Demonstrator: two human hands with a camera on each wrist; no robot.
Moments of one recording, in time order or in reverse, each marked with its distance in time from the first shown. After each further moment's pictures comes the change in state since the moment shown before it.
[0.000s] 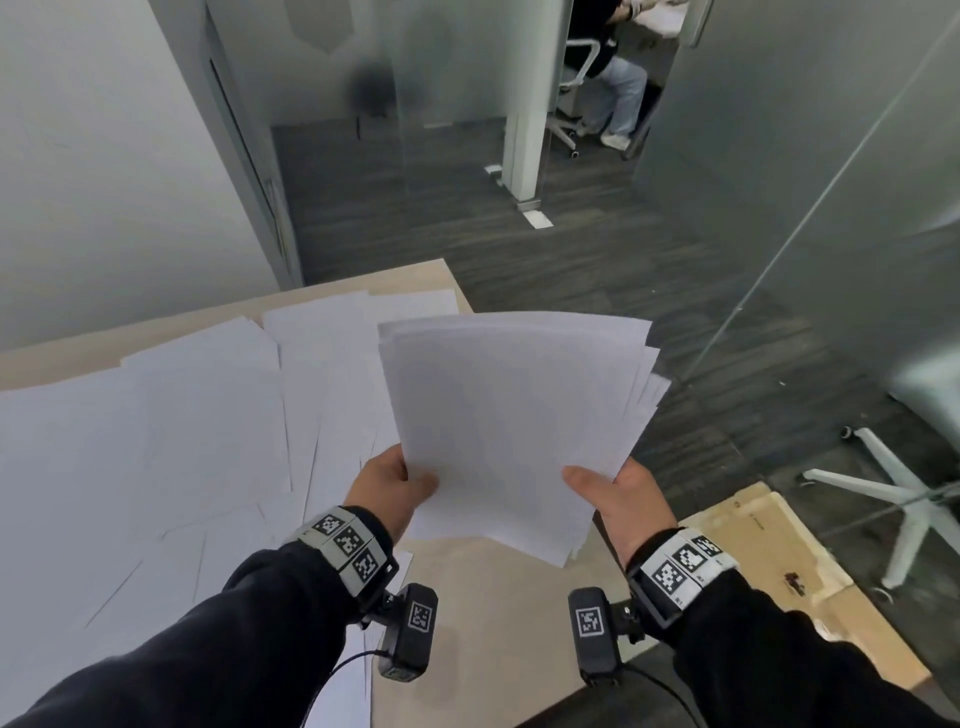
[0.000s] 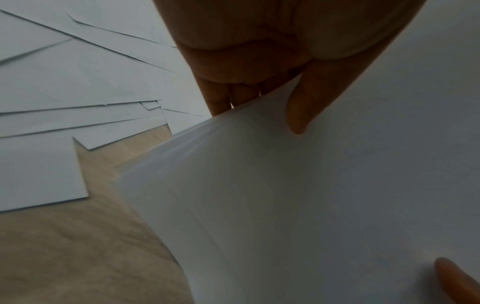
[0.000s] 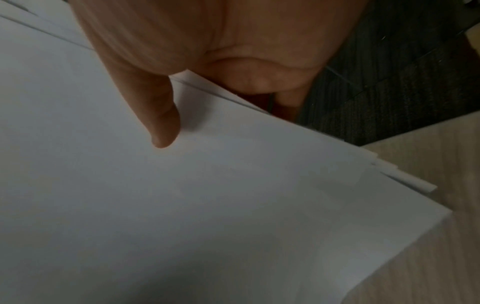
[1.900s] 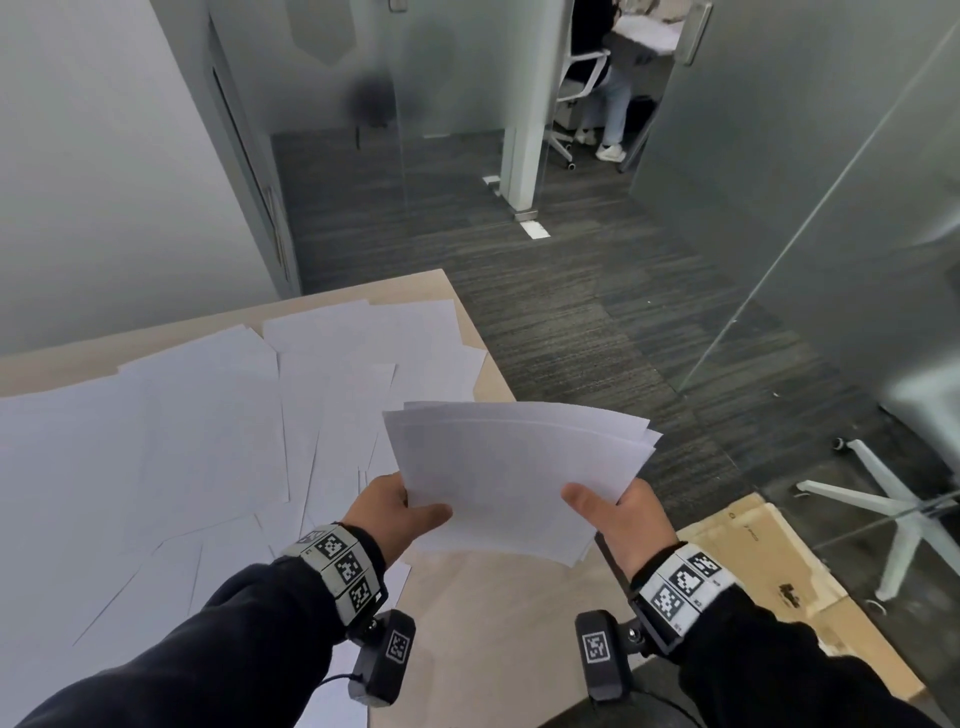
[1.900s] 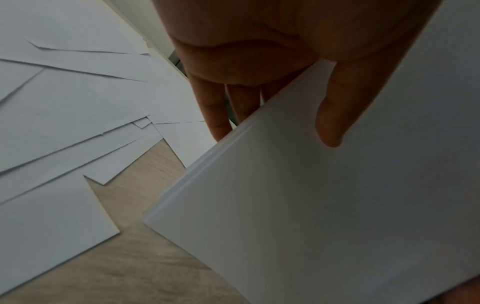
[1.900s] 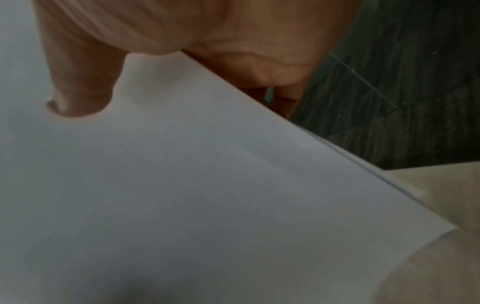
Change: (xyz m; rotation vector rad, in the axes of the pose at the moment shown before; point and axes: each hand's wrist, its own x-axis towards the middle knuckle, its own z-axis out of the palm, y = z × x) left_hand -0.005 -0.003 -0.008 0.177 -0.149 -0.028; right_hand -0.015 -0.017 0.000 -0.121 -0.063 -0.113
